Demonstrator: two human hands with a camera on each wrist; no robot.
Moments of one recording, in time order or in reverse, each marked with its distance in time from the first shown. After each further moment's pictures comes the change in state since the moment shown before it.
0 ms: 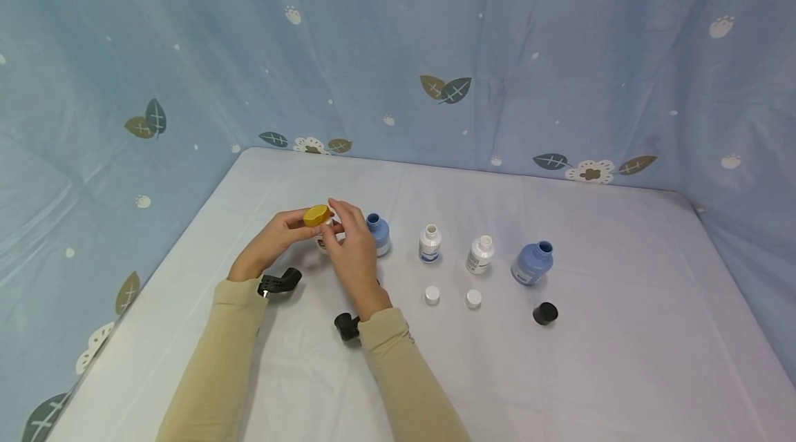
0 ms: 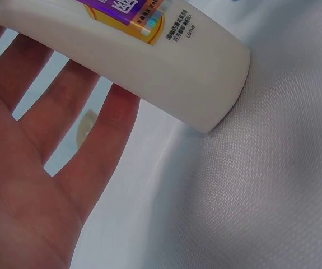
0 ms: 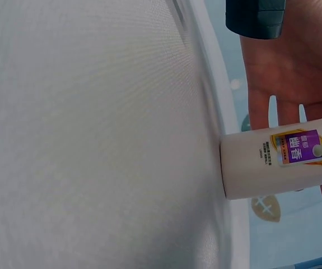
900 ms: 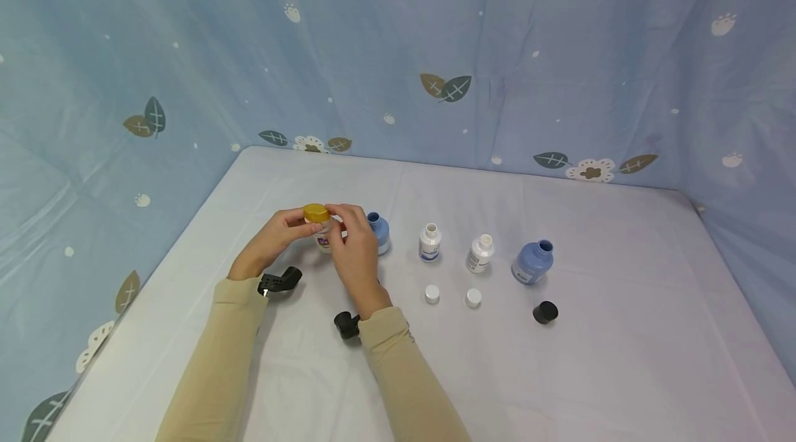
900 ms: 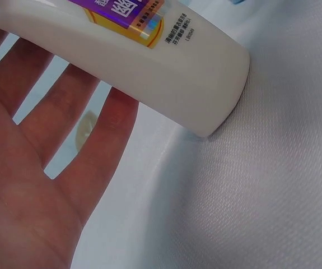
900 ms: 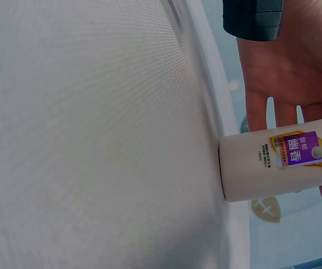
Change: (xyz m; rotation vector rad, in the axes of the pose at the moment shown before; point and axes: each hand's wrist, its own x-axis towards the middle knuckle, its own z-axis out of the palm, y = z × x) left_hand 0.003 -0.007 -0.002 0.051 0.045 -0.030; right_hand 0.000 0.002 -0.001 0.010 0.074 -0.048
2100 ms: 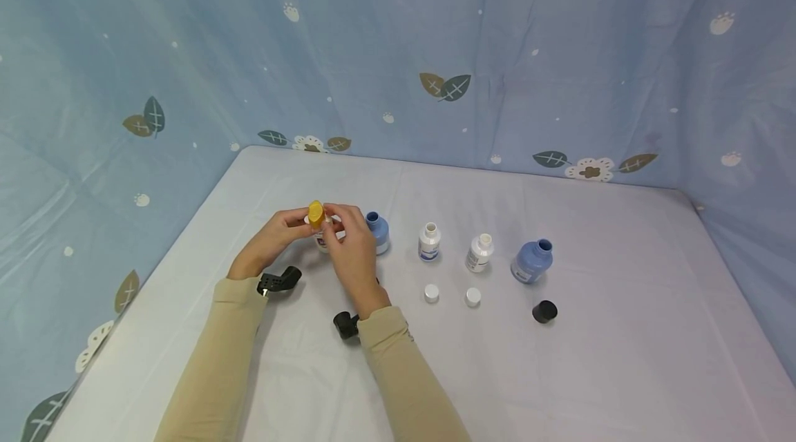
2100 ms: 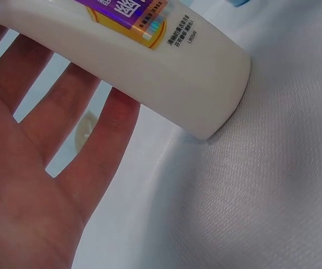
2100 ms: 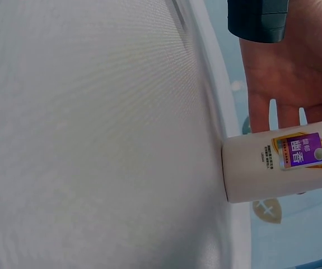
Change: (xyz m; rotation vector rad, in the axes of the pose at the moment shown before) left_hand -0.001 0.002 0.000 -0.050 -0.030 0.019; right_hand 0.000 -0.001 0.001 0.006 -0.029 0.017
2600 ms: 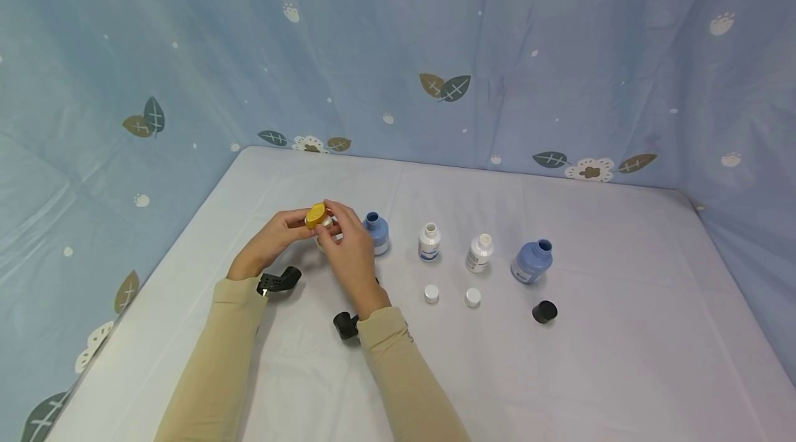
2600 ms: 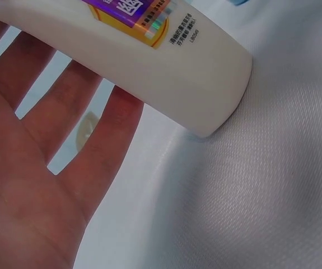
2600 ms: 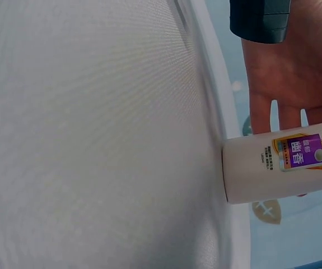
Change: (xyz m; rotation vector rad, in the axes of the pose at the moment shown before) left_hand 0.009 -0.023 -0.005 -0.010 -0.024 0.033; right_hand 0.000 -0.002 0.000 0.028 -0.066 0.038
